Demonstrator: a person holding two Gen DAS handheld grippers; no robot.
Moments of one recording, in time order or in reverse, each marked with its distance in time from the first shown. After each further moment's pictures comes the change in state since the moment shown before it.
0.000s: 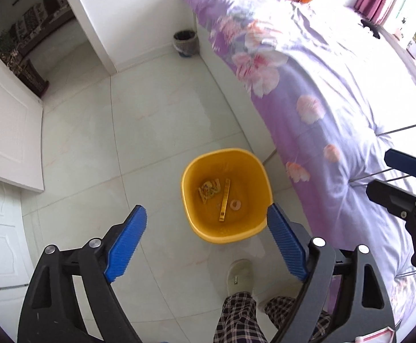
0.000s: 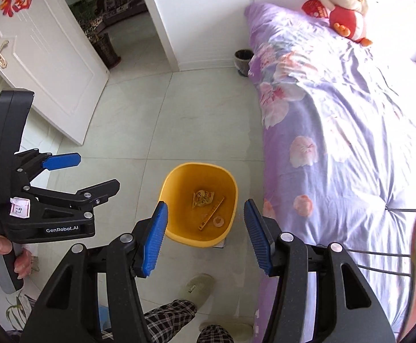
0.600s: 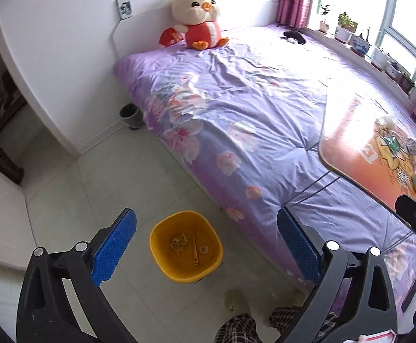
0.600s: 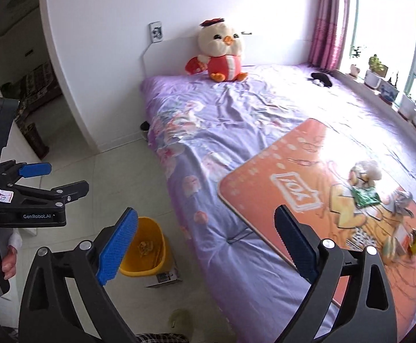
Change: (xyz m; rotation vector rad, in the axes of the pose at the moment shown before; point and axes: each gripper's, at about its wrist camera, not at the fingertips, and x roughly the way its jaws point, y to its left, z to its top) left arm -0.111 -0.107 0.028 0.316 -0.252 -0.141; right arm -0.174 -0.059 -0.074 0.350 -0.340 -0.383
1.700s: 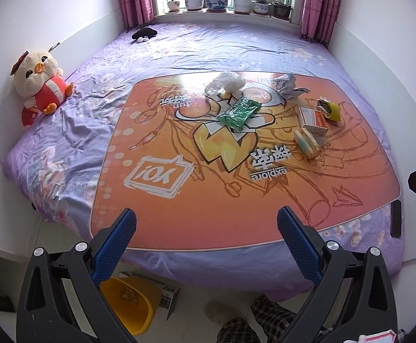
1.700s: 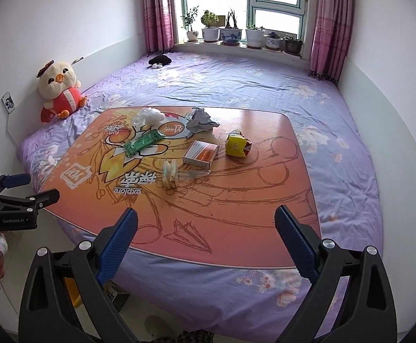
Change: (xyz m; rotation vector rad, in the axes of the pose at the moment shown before) left arm 0.004 -0.272 0.031 0.537 0.004 -0.328; right arm -0.117 -0.237 -0.124 0.535 -0.004 -0.467
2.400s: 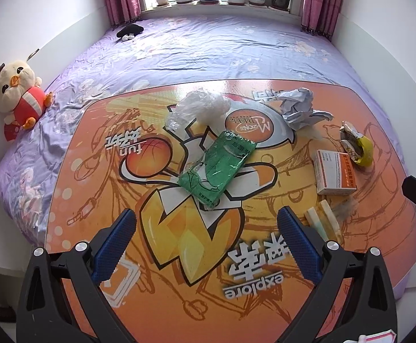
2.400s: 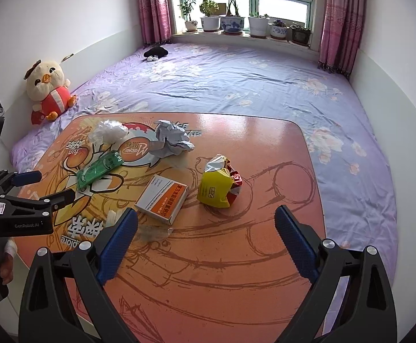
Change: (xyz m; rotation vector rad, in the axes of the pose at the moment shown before) left arm 0.103 -0.043 0.092 0.019 0.038 0.002; right arm 0.113 -0.046 0.067 0.003 0.050 0.030
